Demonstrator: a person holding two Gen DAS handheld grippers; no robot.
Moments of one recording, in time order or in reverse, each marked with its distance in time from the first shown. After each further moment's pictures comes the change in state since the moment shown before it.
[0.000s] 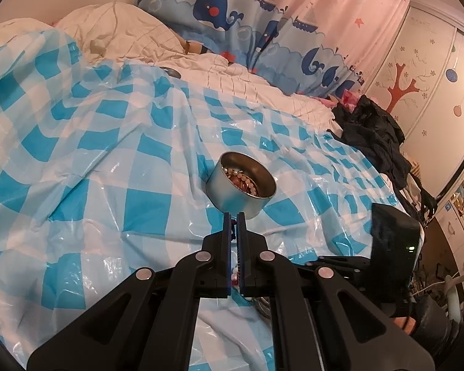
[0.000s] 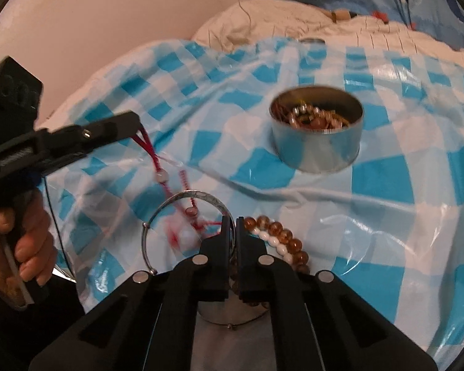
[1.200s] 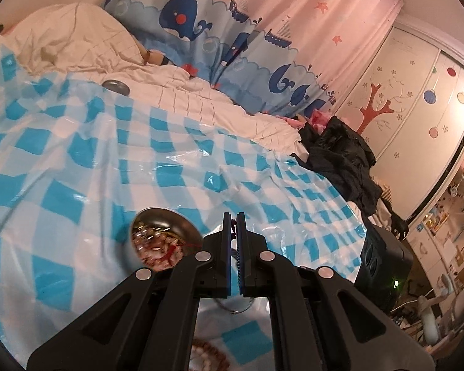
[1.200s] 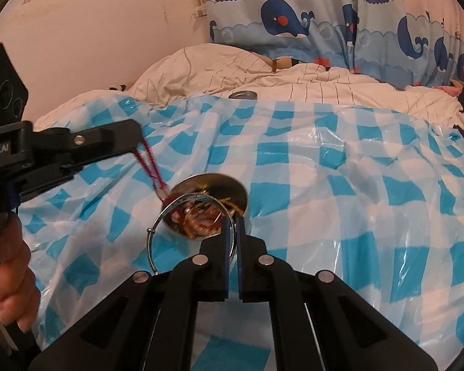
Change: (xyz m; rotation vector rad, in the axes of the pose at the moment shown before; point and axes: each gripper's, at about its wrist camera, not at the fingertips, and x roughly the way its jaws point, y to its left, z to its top) left arm 0.083 -0.065 0.067 -0.042 -0.054 -0.184; right arm -0.033 -0.052 0.060 0.002 -0.185 -0.306
